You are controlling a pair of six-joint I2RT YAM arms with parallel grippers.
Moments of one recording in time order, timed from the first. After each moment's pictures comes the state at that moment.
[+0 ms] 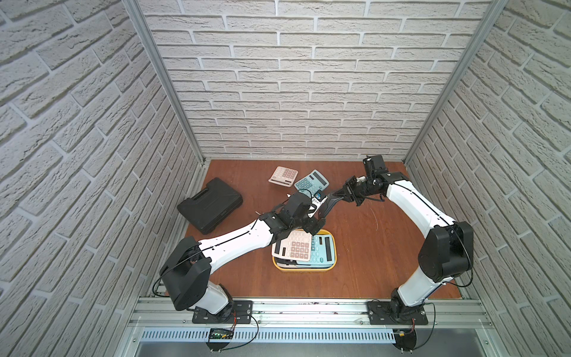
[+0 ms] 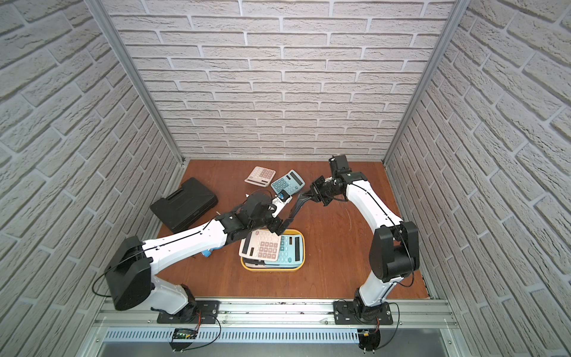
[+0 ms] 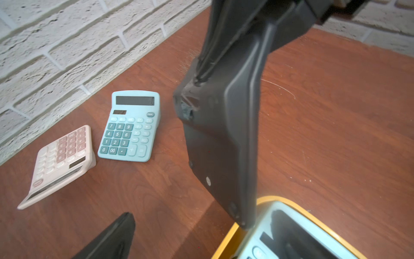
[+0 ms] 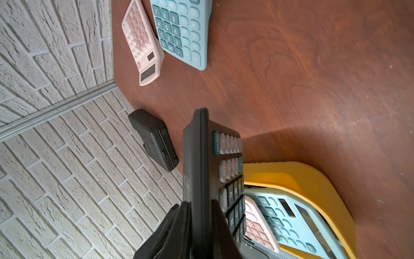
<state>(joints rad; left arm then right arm) -0.79 1.51 1.05 -0.17 -0.08 0.09 0.16 1.68 1.44 -0.82 -0.61 1.16</state>
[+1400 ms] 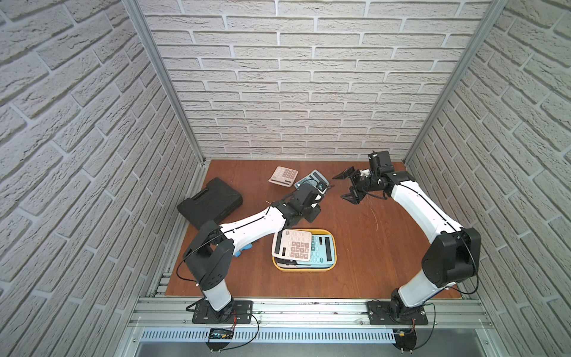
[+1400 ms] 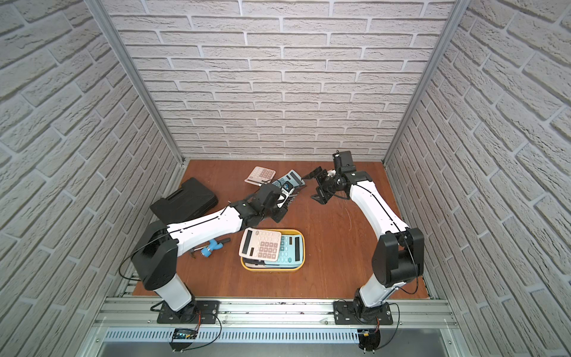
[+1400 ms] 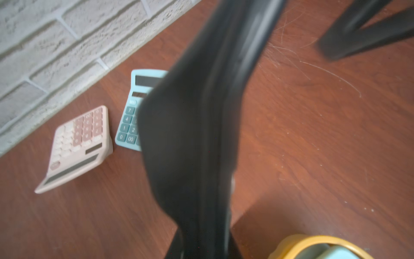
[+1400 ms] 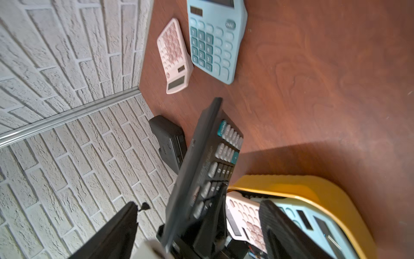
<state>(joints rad) -0.68 1.69 1.23 -0.28 -0.11 0.01 0.11 1.59 1.43 -0.71 -0.58 1.12</state>
